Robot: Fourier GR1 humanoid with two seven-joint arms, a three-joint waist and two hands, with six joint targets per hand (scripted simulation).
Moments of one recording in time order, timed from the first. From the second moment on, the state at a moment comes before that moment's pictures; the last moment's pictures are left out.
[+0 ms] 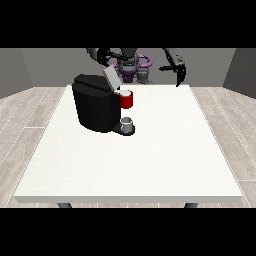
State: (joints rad) left arm -0.14 0.09 0.21 -1.08 -0.11 -0.45 -0.44; right arm -0.31 -0.02 0.11 -1.42 0.18 -0.19 -0.14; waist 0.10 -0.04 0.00
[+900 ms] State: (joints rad) left arm -0.08 0.09 0.16 -1.24 -0.06 -0.43 -0.42; right arm -0.54 -0.07 -0.07 -1.14 0.14 -0.19 -0.21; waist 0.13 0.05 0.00
